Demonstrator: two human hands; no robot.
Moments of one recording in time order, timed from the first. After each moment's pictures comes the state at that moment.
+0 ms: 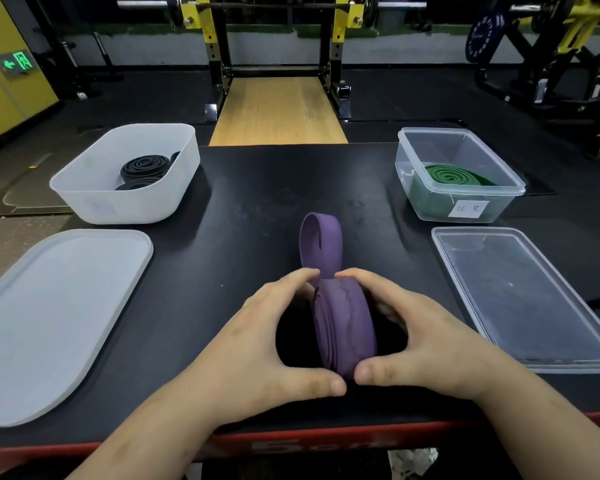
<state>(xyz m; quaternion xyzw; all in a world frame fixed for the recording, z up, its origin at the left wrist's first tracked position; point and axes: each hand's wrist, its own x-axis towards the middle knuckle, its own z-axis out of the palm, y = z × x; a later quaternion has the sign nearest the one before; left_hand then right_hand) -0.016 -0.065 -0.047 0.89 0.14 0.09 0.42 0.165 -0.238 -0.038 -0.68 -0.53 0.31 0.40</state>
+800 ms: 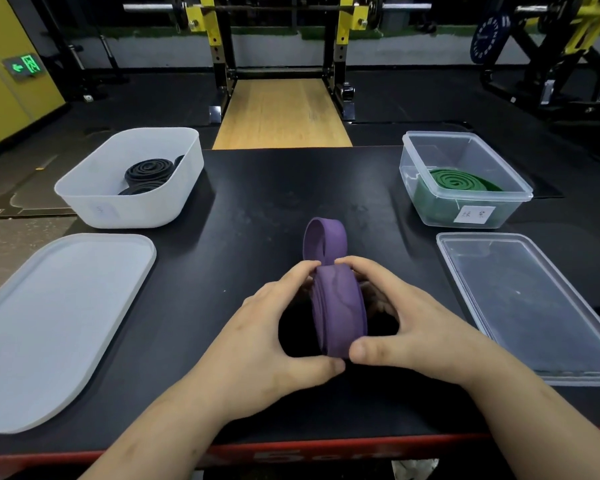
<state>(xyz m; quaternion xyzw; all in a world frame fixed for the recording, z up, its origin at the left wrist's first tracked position) -0.005 -0.062 -0.043 0.89 0.17 0.12 0.41 0.176 -0.219 -0.039 -0.70 -0.51 0.30 0.40</state>
